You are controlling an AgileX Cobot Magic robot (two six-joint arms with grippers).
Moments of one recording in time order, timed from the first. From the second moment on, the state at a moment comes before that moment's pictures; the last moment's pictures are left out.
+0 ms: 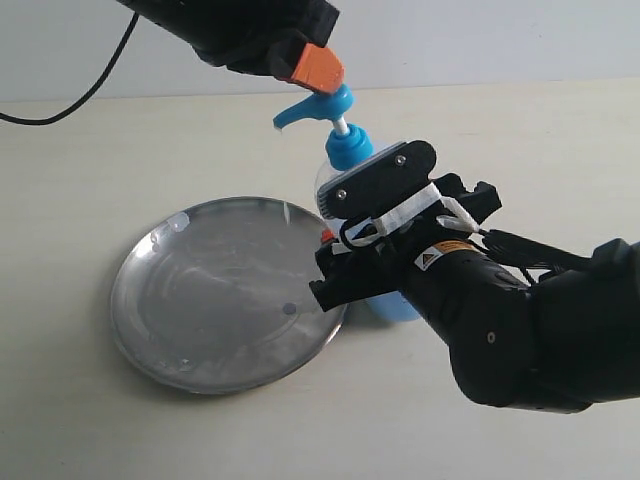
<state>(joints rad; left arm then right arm) -0.60 1.67 -1.43 -0.66 0.86 0.52 0.95 1.74 -0.59 0.94 -0.74 -0.77</state>
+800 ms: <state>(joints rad) -0.60 1.72 -1.41 -0.73 0.84 0.54 0.95 1.74 -0.59 0.96 -0.75 -0.75</state>
